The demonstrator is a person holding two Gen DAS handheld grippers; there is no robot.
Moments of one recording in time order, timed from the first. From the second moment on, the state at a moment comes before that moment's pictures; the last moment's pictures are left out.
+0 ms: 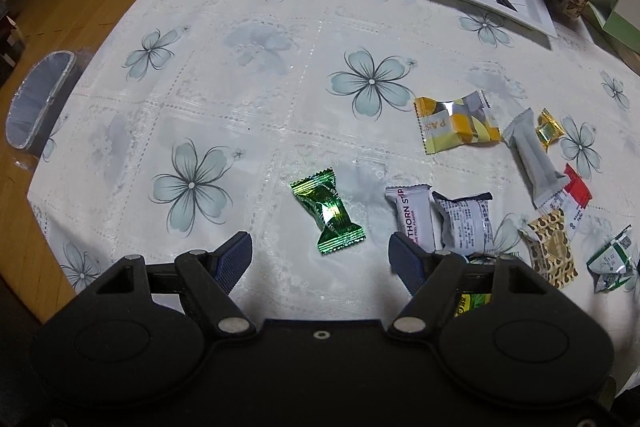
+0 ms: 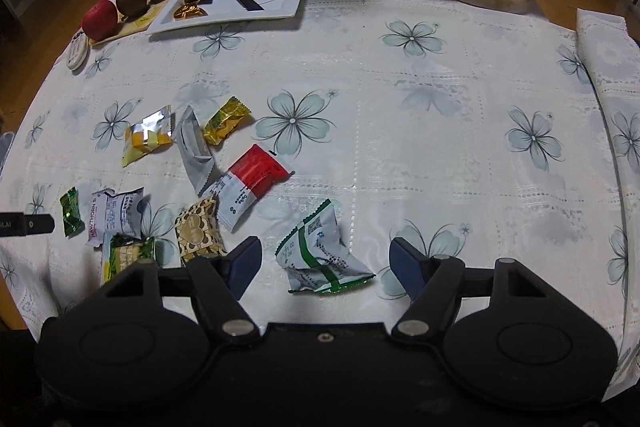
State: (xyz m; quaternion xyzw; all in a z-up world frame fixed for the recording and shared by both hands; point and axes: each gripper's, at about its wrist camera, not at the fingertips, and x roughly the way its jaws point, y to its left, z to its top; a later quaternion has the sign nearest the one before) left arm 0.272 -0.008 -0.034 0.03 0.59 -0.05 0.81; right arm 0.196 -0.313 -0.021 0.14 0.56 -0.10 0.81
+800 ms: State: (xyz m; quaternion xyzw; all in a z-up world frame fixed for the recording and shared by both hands) left arm 0.310 -0.018 -0.074 0.01 0.62 -0.04 0.78; right arm 0.217 -0.326 -0.059 0.21 0.59 -0.11 0.77
